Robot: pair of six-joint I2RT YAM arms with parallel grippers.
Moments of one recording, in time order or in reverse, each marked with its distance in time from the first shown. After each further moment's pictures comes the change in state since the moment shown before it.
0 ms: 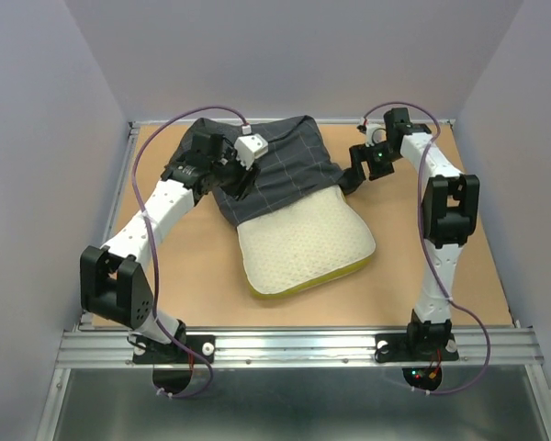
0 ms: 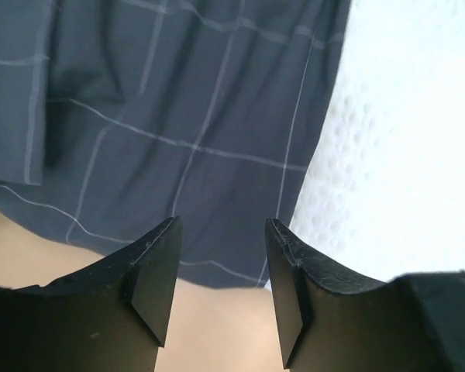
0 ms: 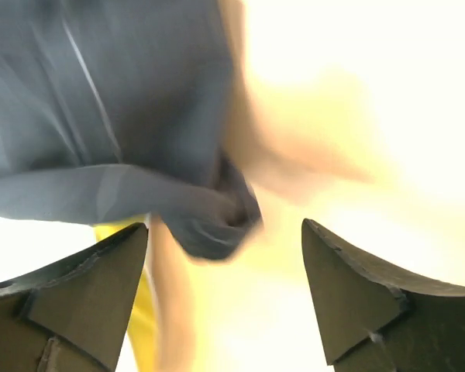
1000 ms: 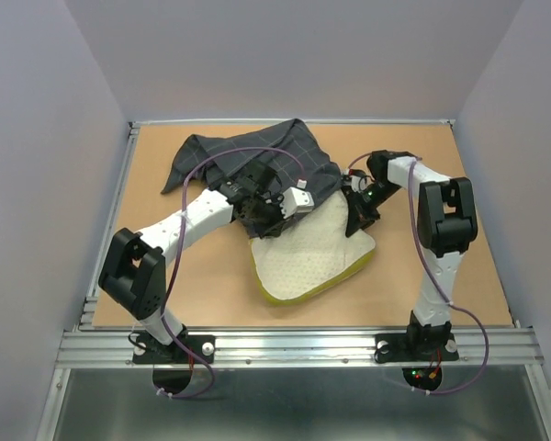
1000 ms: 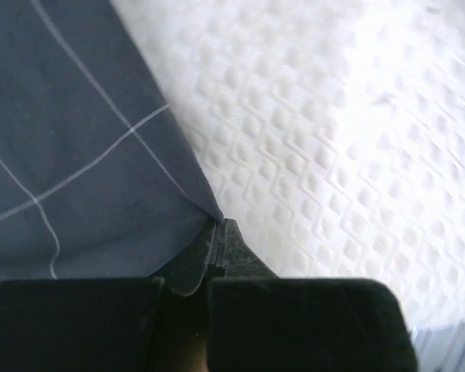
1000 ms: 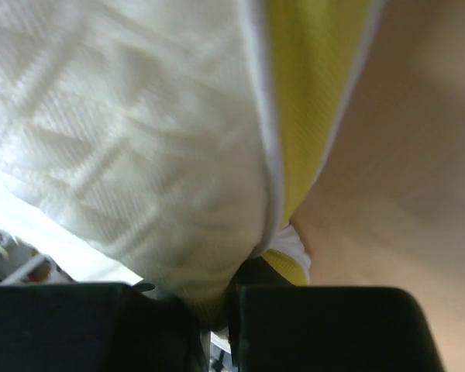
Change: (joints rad) left arm -0.289 0.106 -0.076 -0.176 0.065 0.209; right arm 0.093 -0.114 -0.400 -0.230 -0.201 0.022
